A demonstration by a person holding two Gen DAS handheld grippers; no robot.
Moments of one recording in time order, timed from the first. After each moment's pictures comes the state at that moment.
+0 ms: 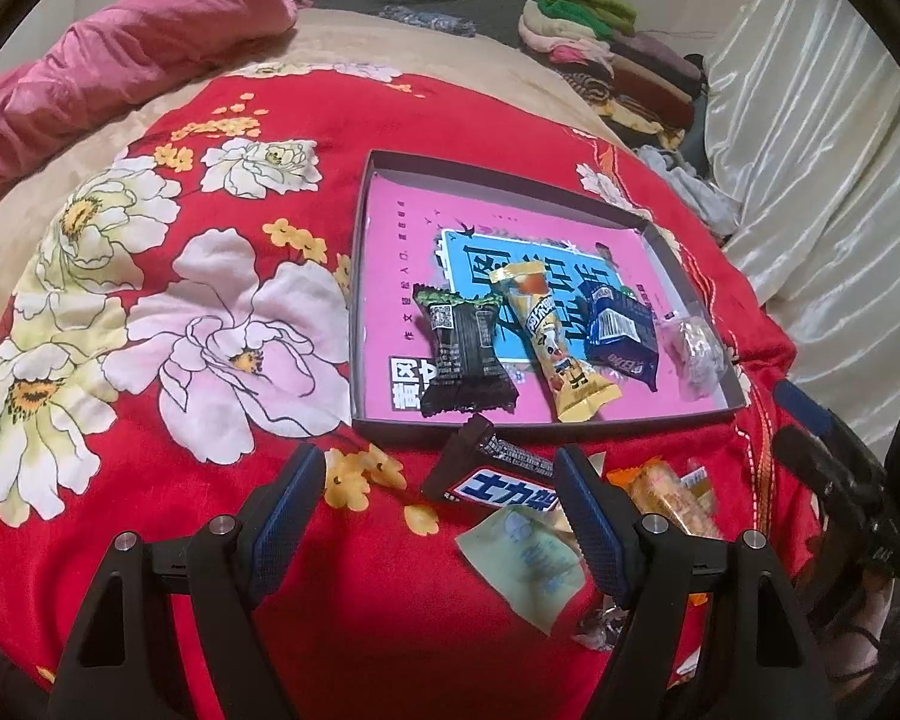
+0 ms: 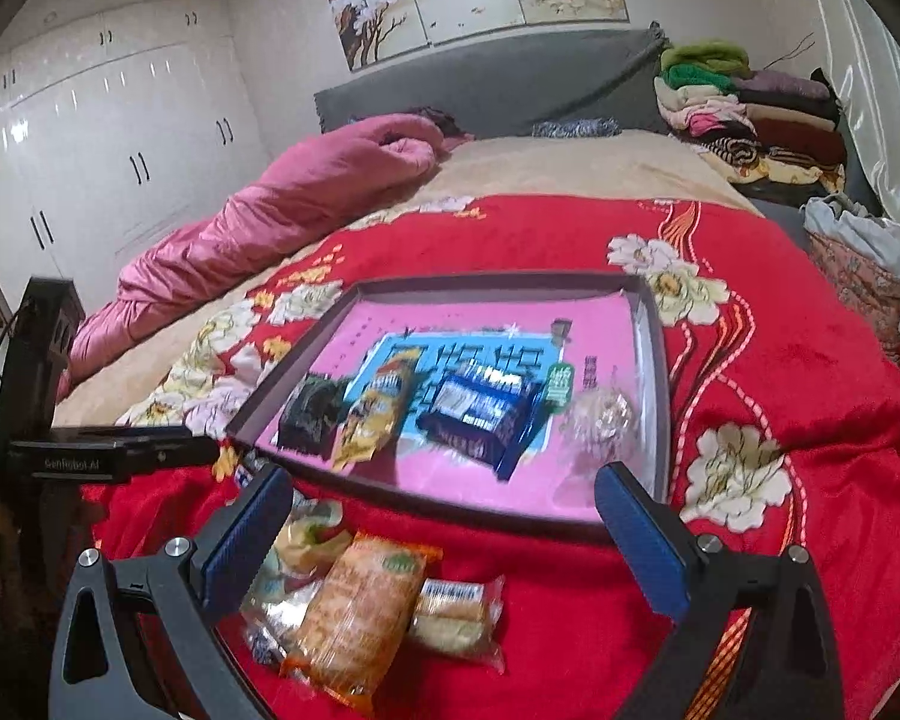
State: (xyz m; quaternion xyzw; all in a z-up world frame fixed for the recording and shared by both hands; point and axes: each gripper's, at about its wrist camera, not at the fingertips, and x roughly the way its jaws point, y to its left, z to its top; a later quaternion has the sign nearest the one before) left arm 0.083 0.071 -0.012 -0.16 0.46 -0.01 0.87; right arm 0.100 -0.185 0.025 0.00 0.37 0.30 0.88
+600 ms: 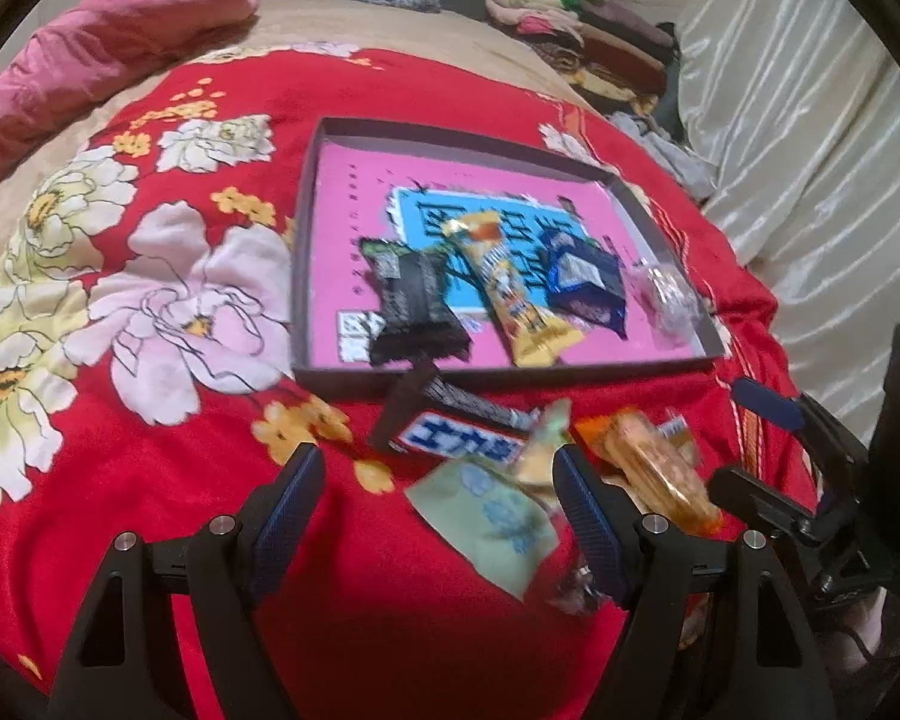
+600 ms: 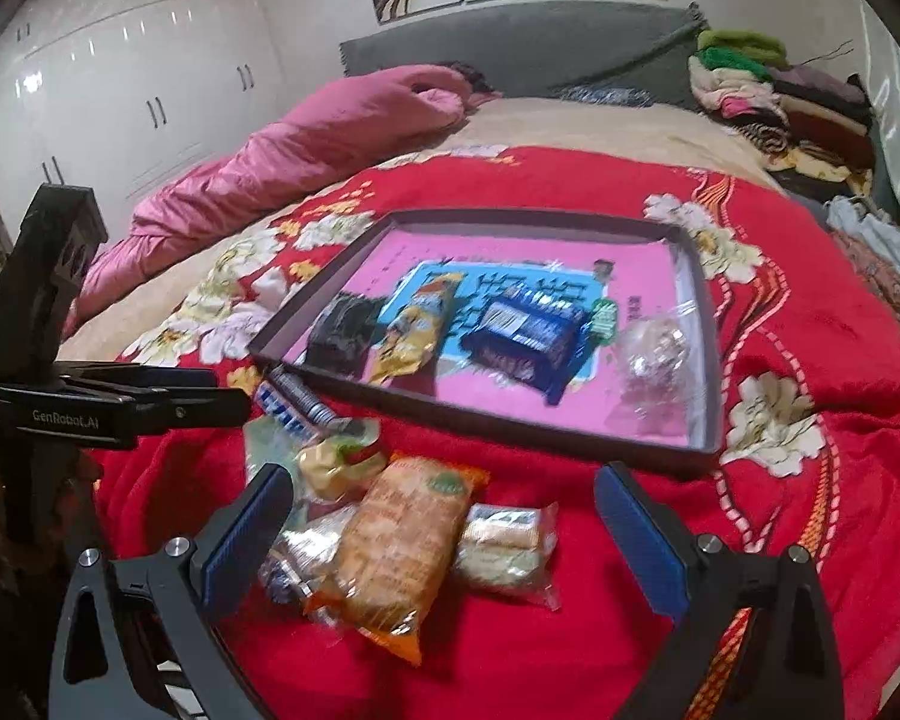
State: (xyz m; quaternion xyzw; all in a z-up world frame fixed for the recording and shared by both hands) left arm 0.075 0.046 -0.021 -0.14 0.48 -0.05 0.86; right arm 0.076 -0.165 0.006 -0.04 0.41 0.33 0.85
